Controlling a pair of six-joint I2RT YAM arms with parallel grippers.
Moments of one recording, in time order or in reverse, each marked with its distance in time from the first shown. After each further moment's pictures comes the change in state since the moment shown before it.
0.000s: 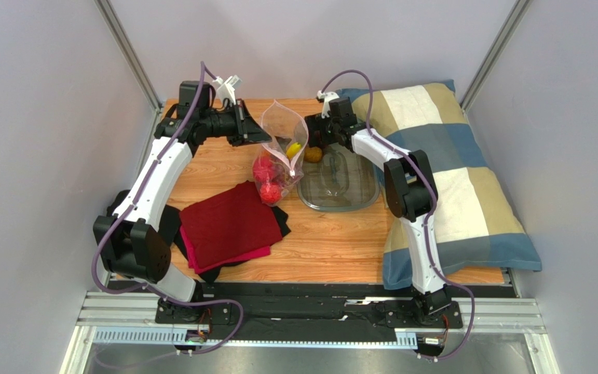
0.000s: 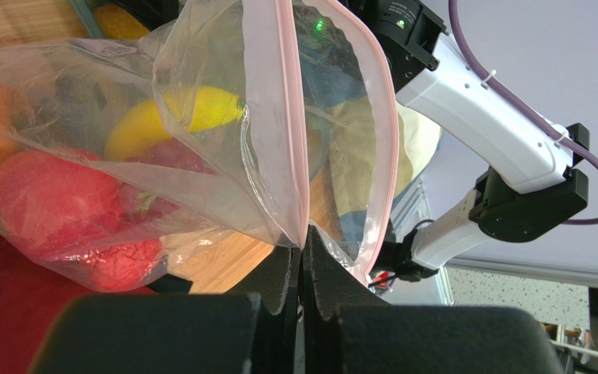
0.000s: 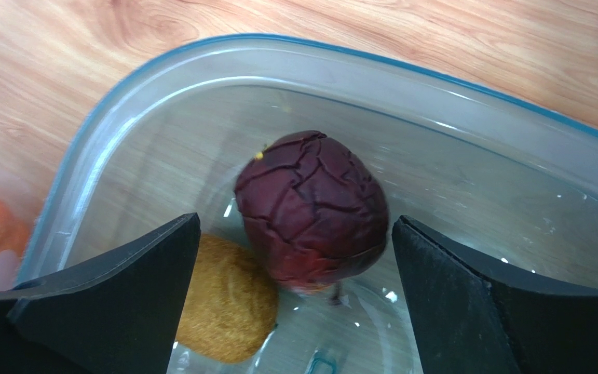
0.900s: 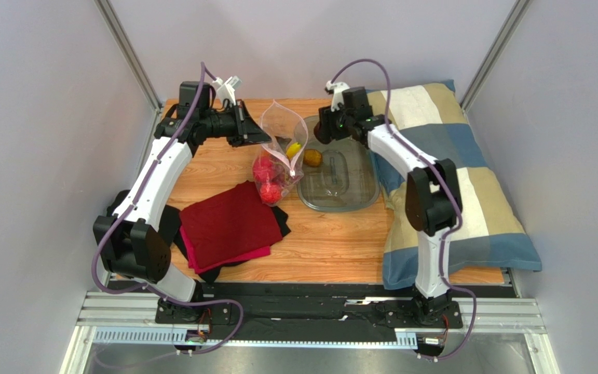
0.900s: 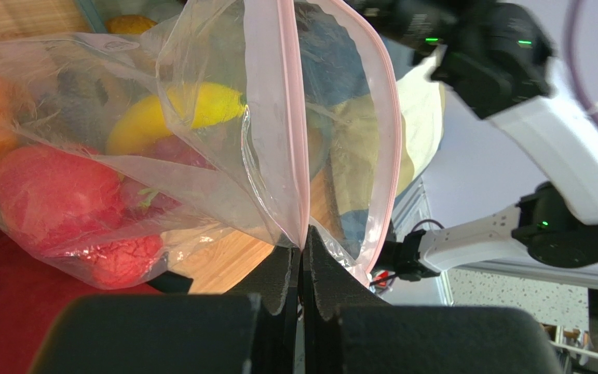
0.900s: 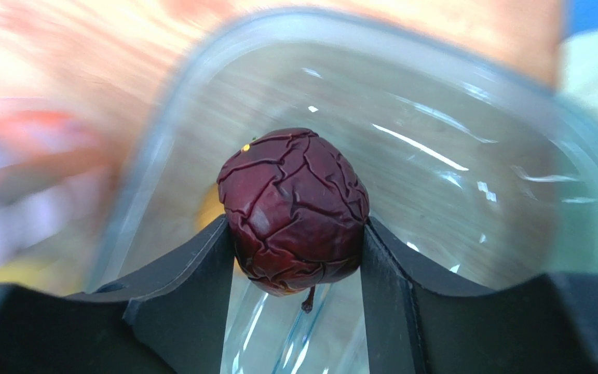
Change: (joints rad) left arm 0.001 0.000 0.000 -0.013 -0.005 0.002; right arm -0.016 -0.216 -0.125 -0.100 -0.046 -0.028
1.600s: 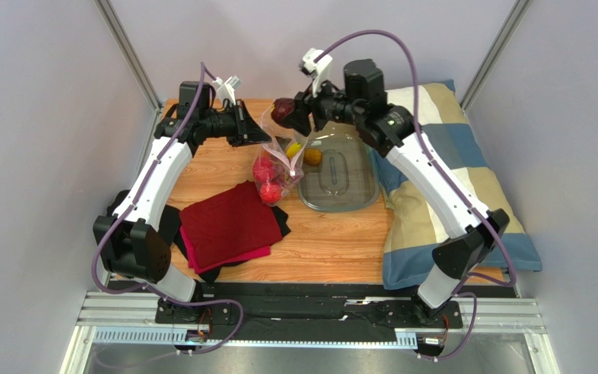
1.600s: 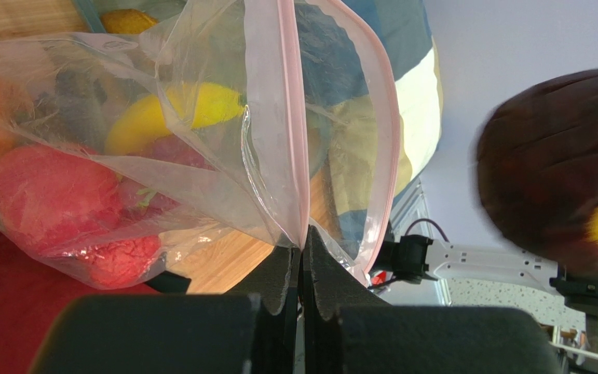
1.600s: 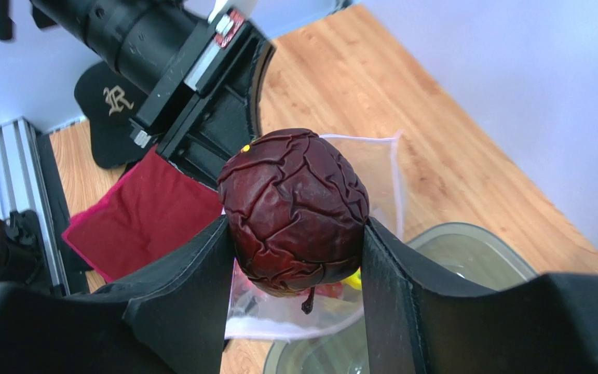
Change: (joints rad) left arm 0.000 0.000 0.000 0.002 0.002 -0.008; right arm 0.214 -0.453 0.169 -0.209 -0.270 -0.143
